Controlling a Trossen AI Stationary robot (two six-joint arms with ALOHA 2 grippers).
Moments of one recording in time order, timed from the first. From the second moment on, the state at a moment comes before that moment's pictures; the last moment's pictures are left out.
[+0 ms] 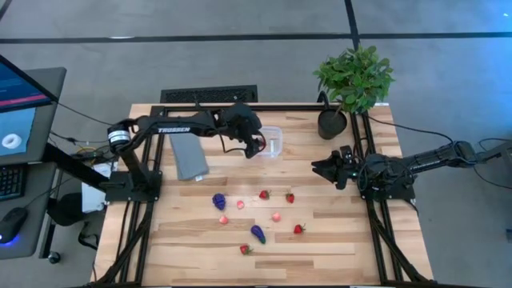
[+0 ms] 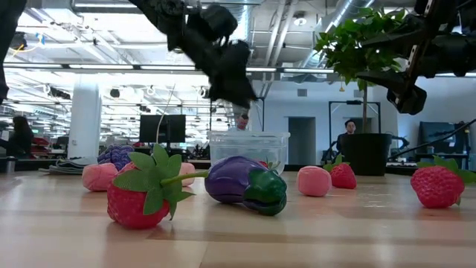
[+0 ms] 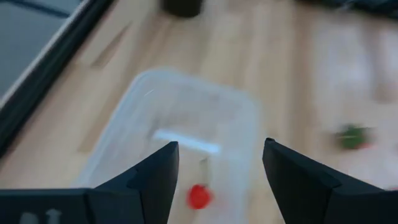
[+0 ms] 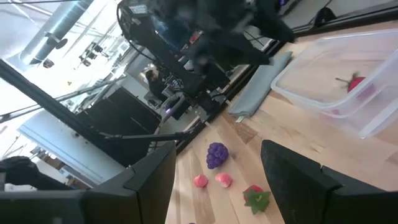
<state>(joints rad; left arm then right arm) 0.36 1.73 1.29 -0.26 0.21 -0.01 0.16 0.45 0.06 0.37 0.26 0.76</state>
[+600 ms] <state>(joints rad) 0.12 1.32 1.25 -0.92 0.03 0.00 0.14 0.45 0.06 0.37 0.27 0.76</state>
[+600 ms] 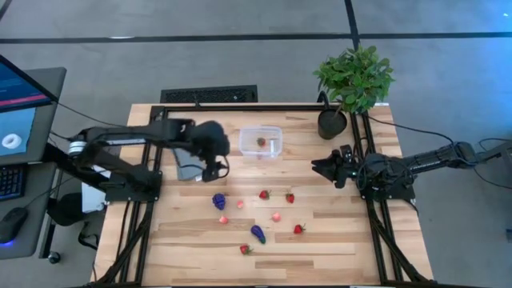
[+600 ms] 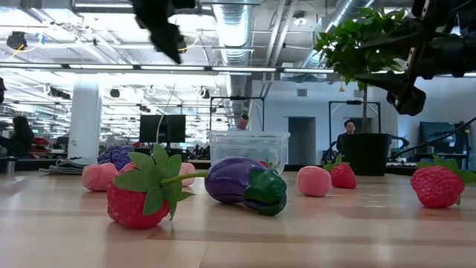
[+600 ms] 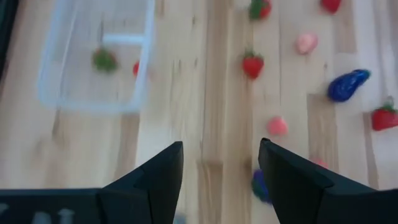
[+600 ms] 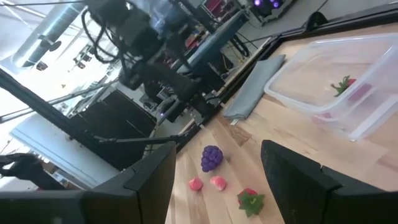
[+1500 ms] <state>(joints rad) -0.53 1.17 0.82 -0.65 -0.47 -1.64 0.13 0.45 0.06 0.23 0.26 0.75</state>
